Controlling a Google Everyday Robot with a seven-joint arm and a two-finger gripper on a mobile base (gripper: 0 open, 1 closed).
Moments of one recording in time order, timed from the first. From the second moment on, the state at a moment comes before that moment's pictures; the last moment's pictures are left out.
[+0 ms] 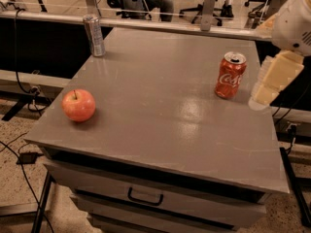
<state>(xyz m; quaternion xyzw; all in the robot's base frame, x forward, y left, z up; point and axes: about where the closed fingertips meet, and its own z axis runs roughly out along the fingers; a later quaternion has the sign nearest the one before) 0.487 -0.208 0.980 -0.60 0.77 -0.02 0.21</state>
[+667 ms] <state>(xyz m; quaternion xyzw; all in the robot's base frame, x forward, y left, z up) 0.544 -0.209 0.978 -0.57 0.78 0.01 0.25</state>
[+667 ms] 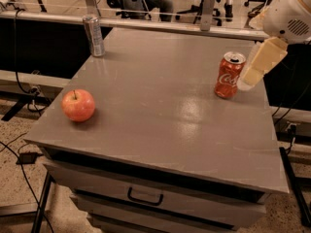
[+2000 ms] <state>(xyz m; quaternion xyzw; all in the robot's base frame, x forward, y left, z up) 0.611 -0.230 0.913 -0.48 0.84 0.07 0.25</state>
